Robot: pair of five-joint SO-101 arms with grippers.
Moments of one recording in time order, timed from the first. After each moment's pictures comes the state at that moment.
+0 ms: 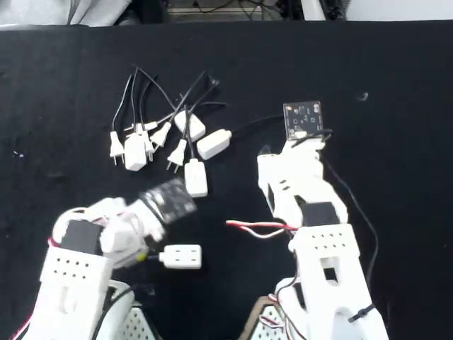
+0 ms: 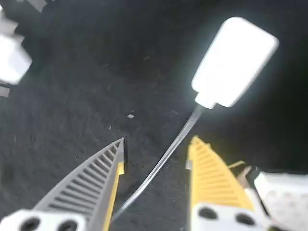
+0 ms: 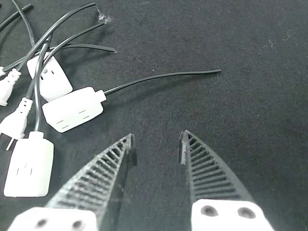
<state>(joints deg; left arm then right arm) 3.4 -65.8 63.1 80.5 -51.6 -5.5 -49.5 66.5 31.8 2.0</state>
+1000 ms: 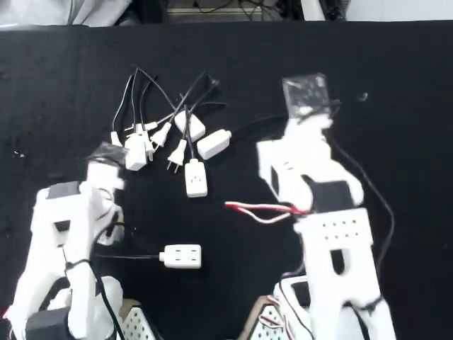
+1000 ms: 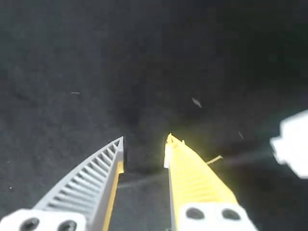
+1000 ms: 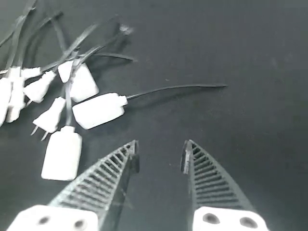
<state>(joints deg) -17.9 -31.6 59.7 62.7 -27.6 -8.8 -42.9 40.3 58.1 1.9</state>
